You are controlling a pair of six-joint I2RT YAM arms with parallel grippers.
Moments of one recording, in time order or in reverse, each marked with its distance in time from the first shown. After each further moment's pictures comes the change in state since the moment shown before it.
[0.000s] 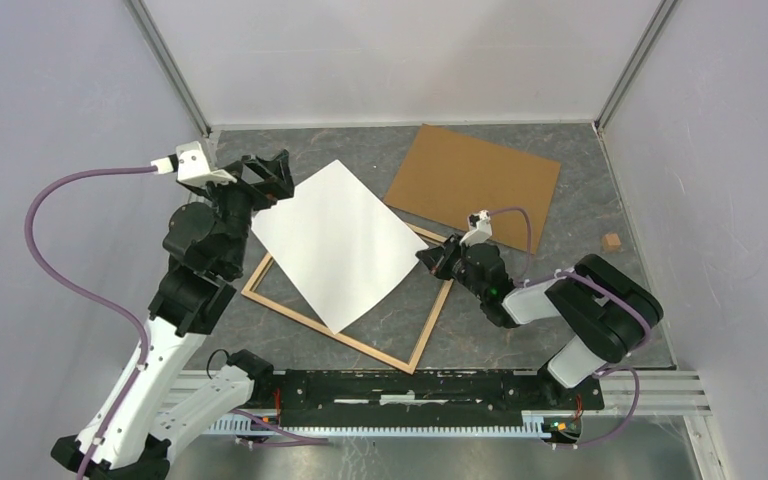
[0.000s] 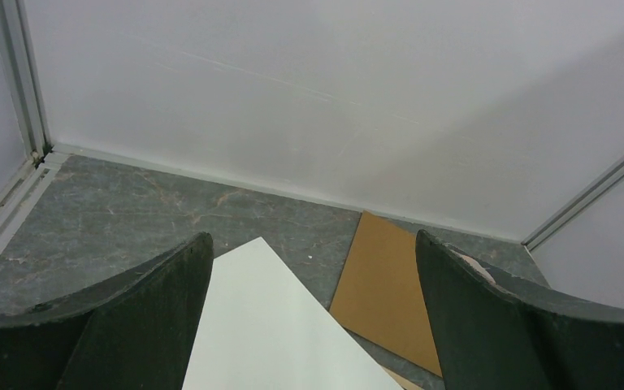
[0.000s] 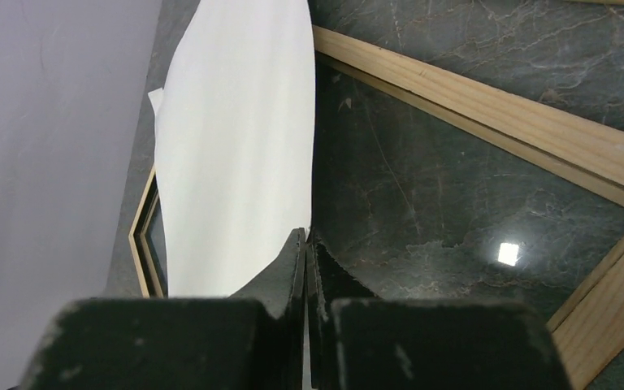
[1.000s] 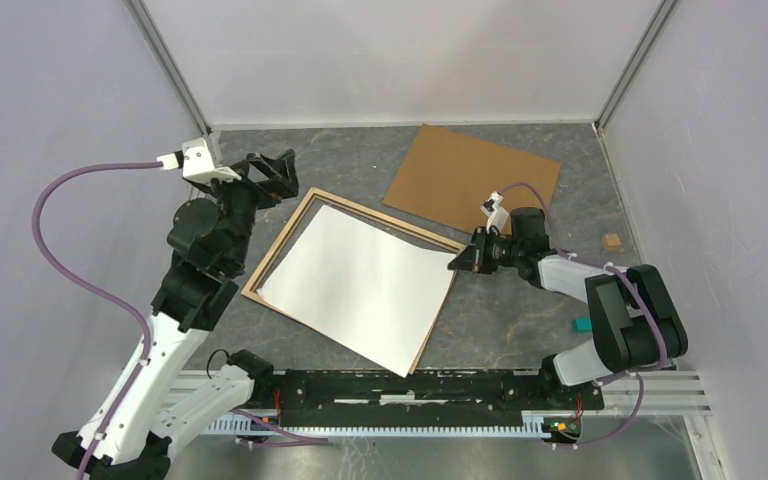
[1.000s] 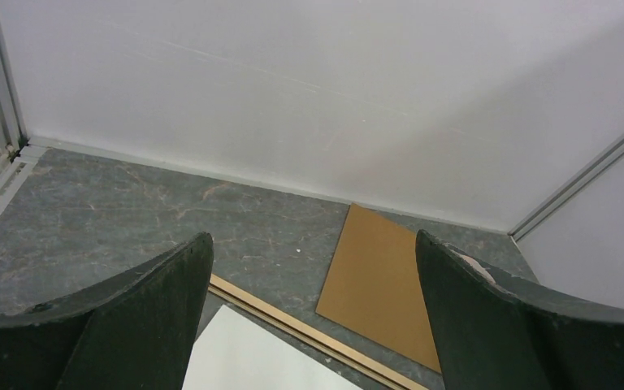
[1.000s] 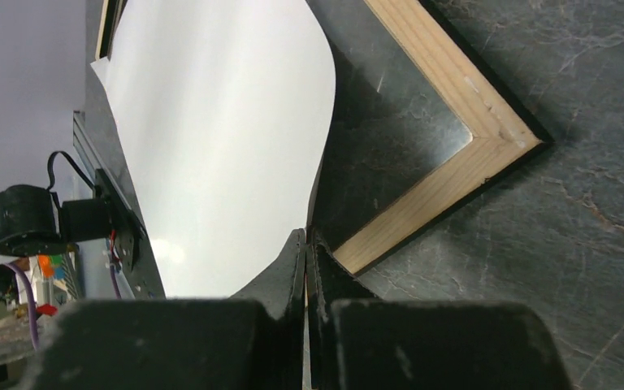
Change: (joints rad) left arm 0.001 0.016 0.003 0.000 0.027 -0.021; right arm -0.443 -0.145 0.170 -0.746 -0.775 -0.426
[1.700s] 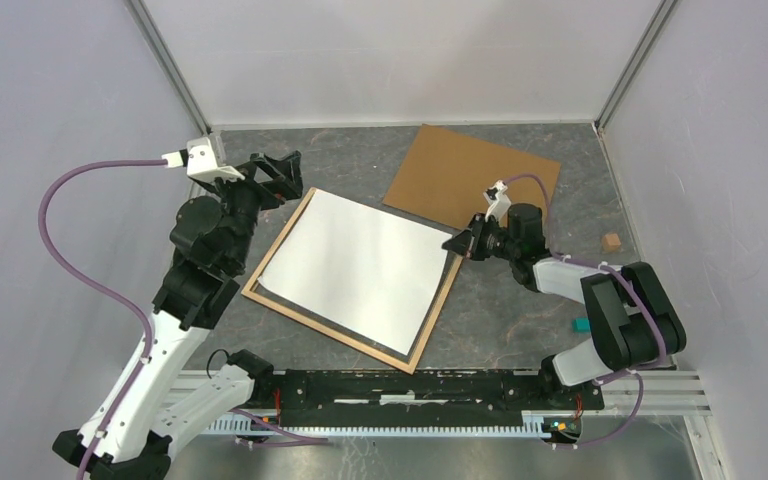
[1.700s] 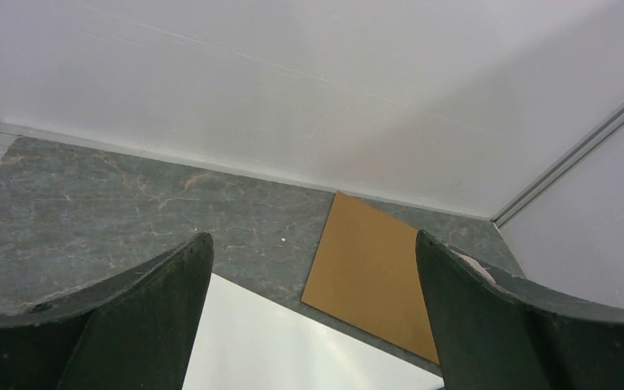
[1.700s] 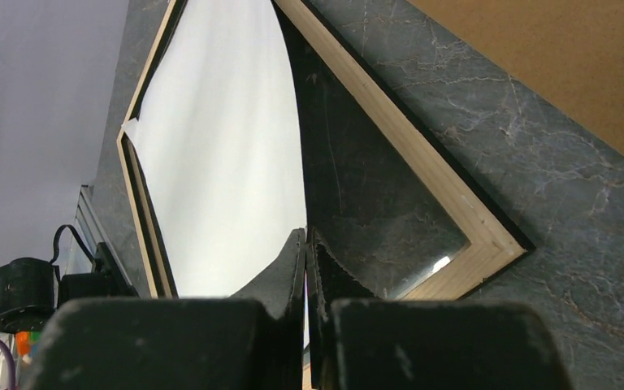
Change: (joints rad) left arm 0.000 0.013 0.002 -0.016 0.037 -0.040; right arm 0.027 0.038 0.013 0.237 0.112 0.092
